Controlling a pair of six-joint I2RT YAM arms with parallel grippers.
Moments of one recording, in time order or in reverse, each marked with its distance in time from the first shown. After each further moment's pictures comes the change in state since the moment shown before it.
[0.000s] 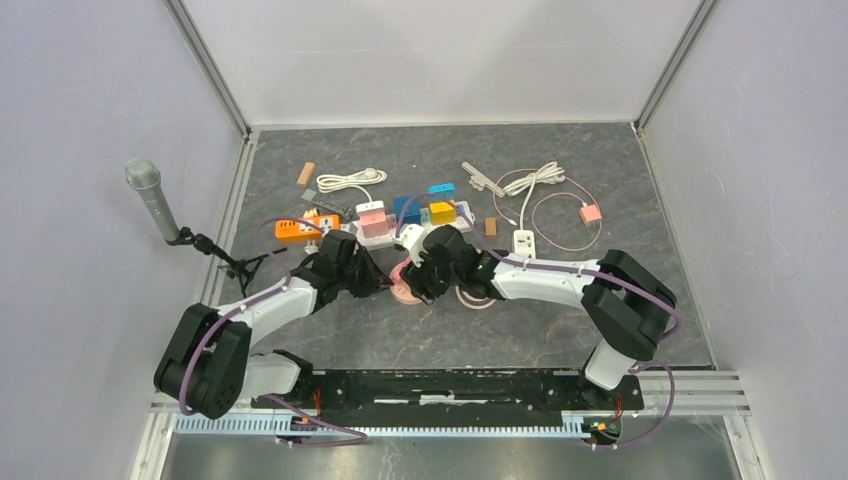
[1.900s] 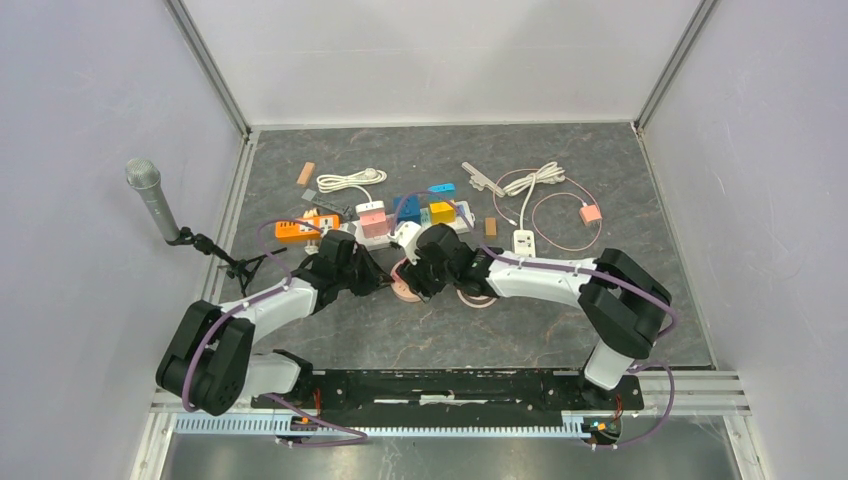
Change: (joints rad) left arm 0.009 0.022 -0.020 0.077 0.009 -0.022; right arm 0.003 0.021 0.042 -0.034 0.022 0.024
